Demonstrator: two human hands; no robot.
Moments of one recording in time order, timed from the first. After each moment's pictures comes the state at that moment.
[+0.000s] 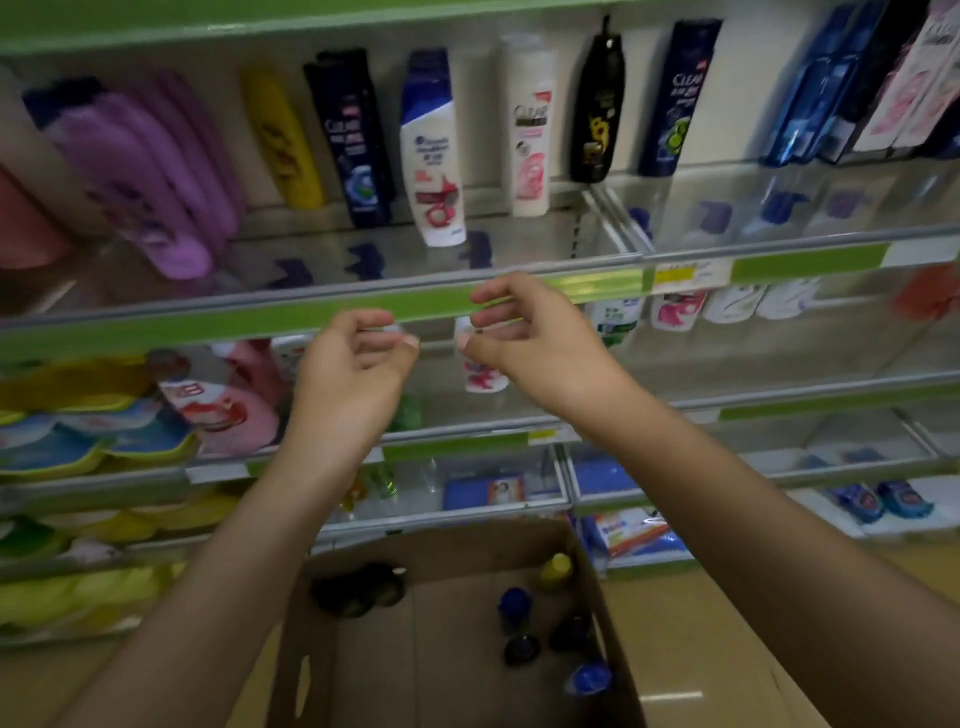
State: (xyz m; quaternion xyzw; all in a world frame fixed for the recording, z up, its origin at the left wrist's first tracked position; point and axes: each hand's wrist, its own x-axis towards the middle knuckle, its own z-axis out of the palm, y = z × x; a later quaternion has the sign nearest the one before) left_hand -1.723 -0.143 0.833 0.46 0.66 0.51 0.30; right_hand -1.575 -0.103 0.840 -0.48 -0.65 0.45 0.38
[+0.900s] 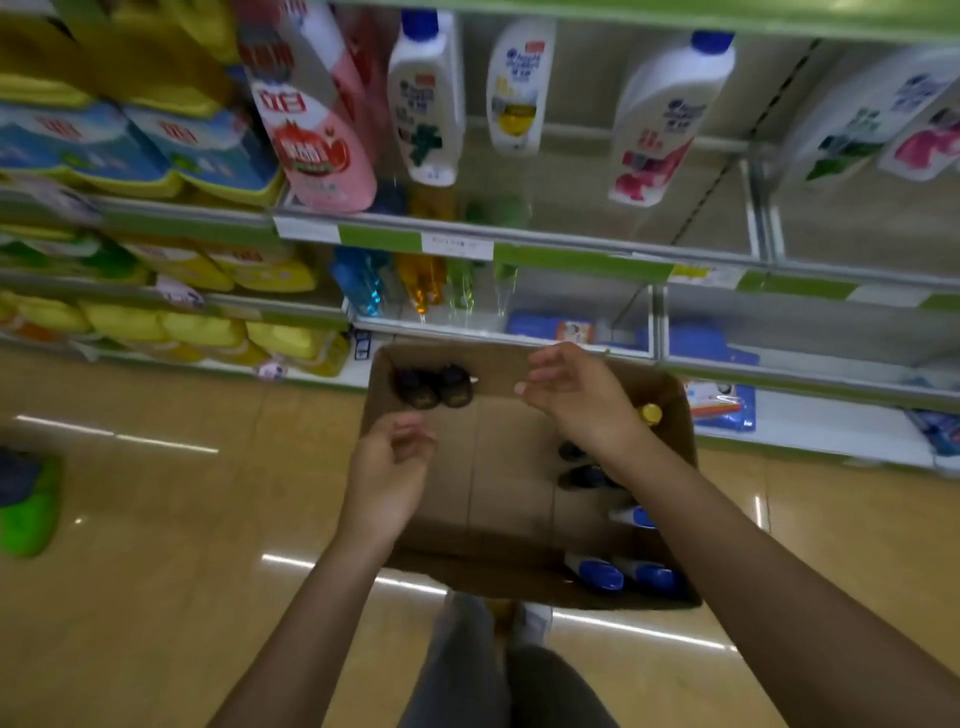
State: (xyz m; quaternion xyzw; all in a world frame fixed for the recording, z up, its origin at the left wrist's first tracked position) left_hand -1.825 -0.313 0.596 0.27 0.79 0.40 0.37; right_hand -1.667 -0.198 0.624 -0.57 -0.57 0.57 0.16
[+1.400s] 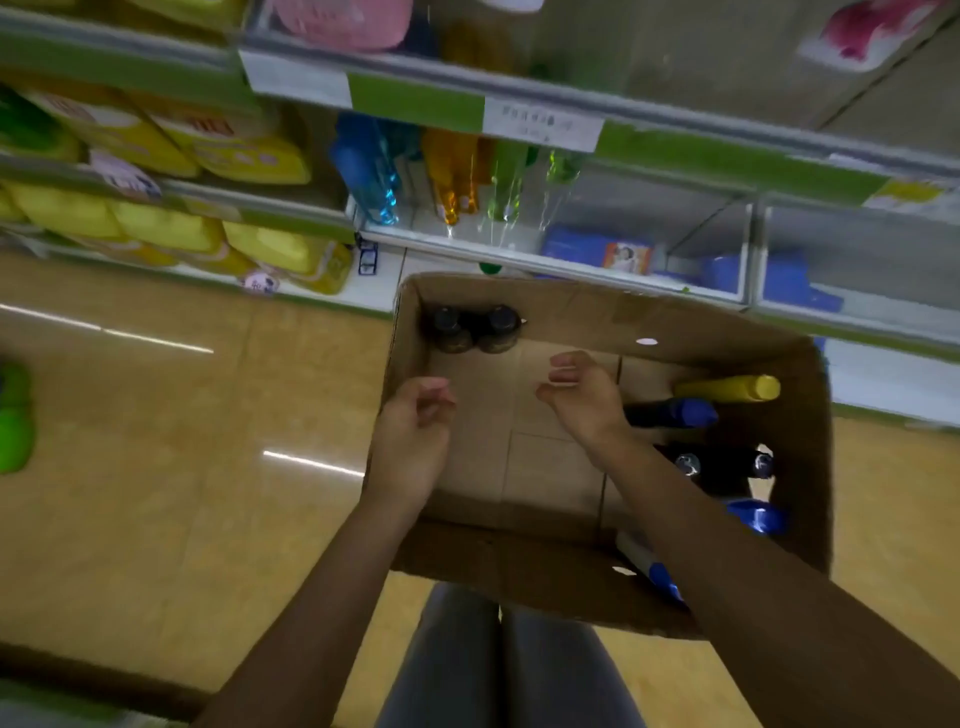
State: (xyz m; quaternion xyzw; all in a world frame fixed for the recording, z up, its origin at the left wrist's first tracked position) left_hand -1.884 -0.290 0.477 0.23 0.81 0.34 0.41; right_hand -1.742 -0.187 0.423 -0.69 -0.47 0.55 0.06
